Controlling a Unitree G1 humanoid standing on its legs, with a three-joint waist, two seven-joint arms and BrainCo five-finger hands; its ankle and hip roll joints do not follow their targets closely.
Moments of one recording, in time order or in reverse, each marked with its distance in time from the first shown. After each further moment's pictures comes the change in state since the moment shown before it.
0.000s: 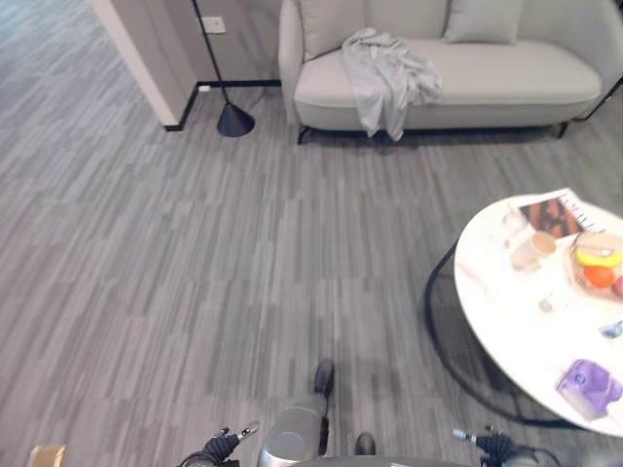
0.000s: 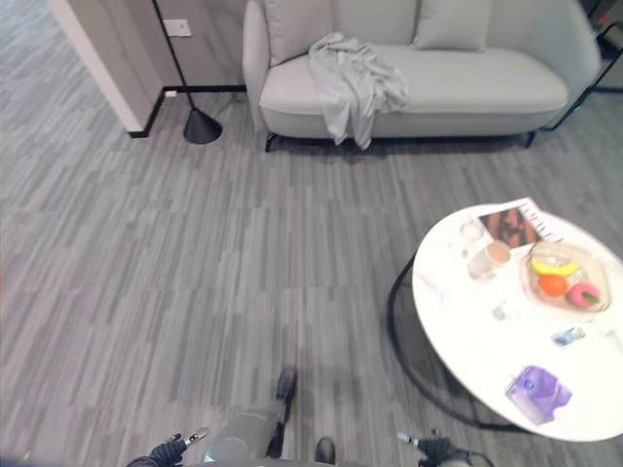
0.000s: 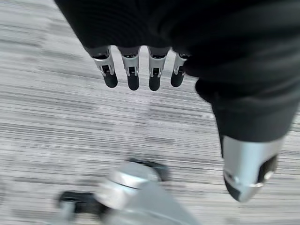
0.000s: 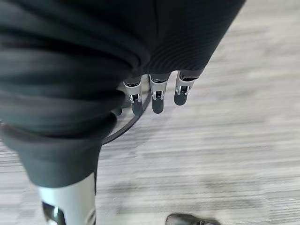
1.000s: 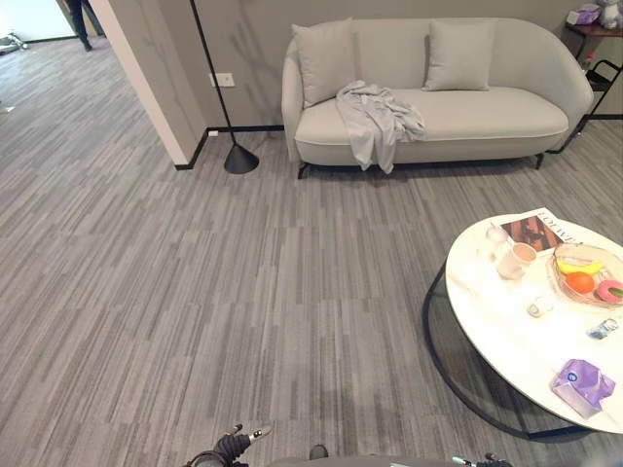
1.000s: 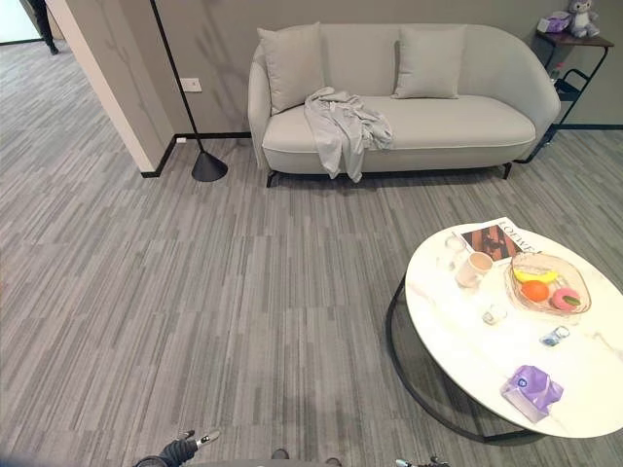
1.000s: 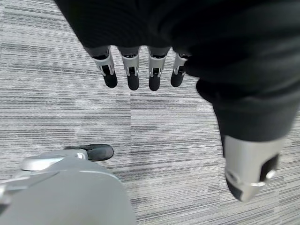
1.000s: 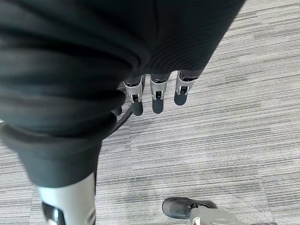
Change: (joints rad) left arm 0.017 -0.021 -0.076 -0.054 0.031 -0.003 -0.009; right arm 0.038 0.007 -0.043 -0.040 0.010 0.012 -0.009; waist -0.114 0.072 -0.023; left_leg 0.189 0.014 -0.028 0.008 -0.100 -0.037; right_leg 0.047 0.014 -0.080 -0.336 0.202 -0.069
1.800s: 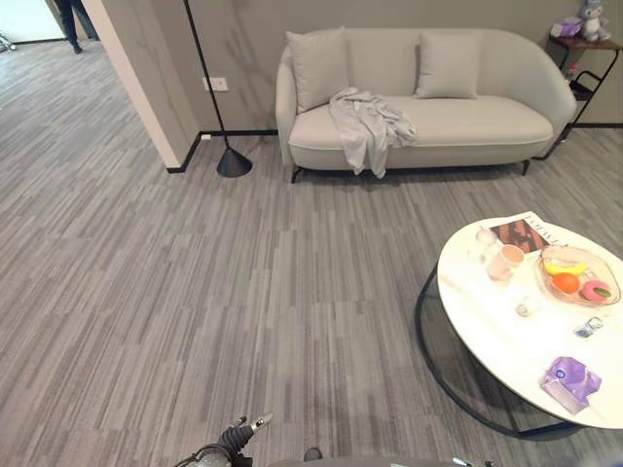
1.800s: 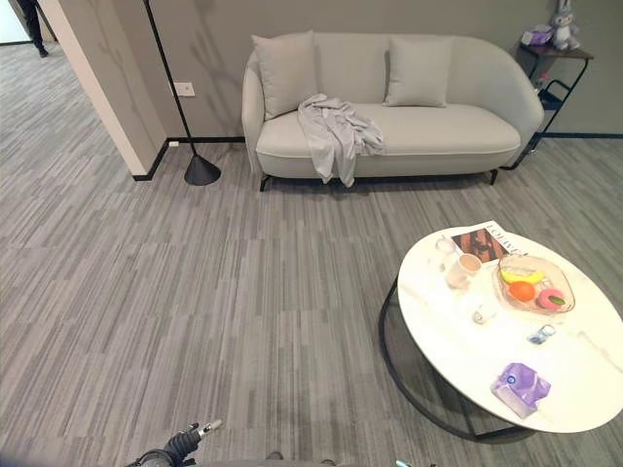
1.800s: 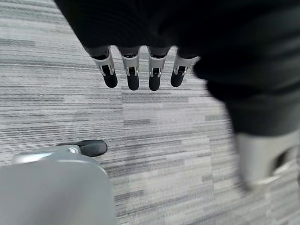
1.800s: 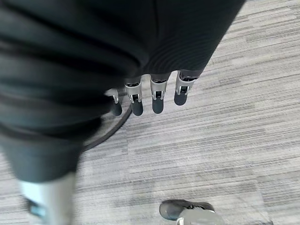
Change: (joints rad) left arm -0.006 -0.008 -0.002 -0.019 -0.006 0.001 0.008; right arm 0.028 0.005 -0.002 -0.031 0.001 0.000 -0.002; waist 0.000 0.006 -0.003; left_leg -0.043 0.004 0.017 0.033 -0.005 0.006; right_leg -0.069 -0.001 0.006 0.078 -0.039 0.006
